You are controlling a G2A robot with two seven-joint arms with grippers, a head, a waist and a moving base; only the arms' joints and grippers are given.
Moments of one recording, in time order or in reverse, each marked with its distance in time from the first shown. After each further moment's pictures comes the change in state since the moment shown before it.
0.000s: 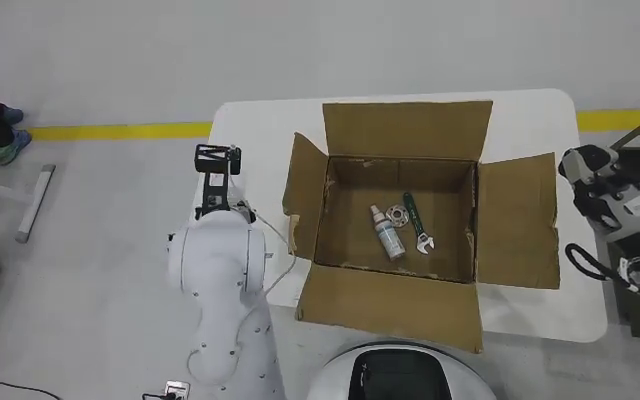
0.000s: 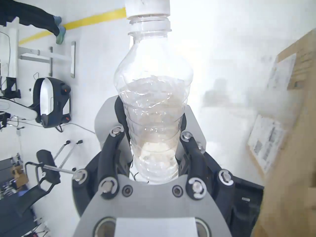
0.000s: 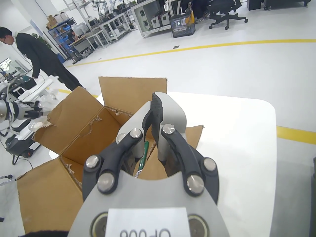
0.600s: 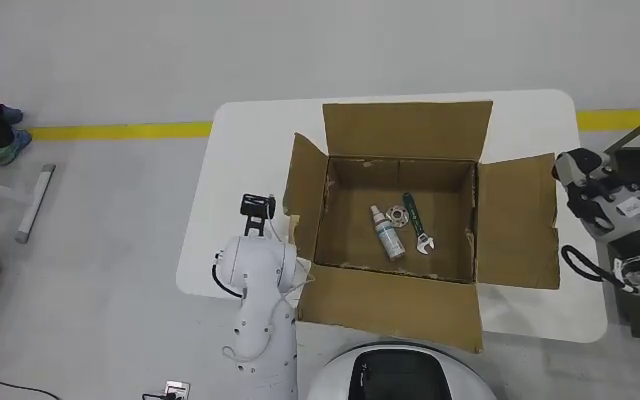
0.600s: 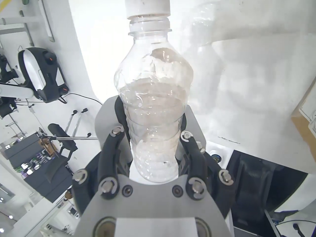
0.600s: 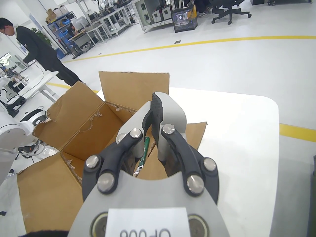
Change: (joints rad) left arm 0.092 -0.034 -0.035 0.252 0.053 0.004 0.000; right arm 0.007 0.002 -0.007 0.000 -0.005 0.001 0.034
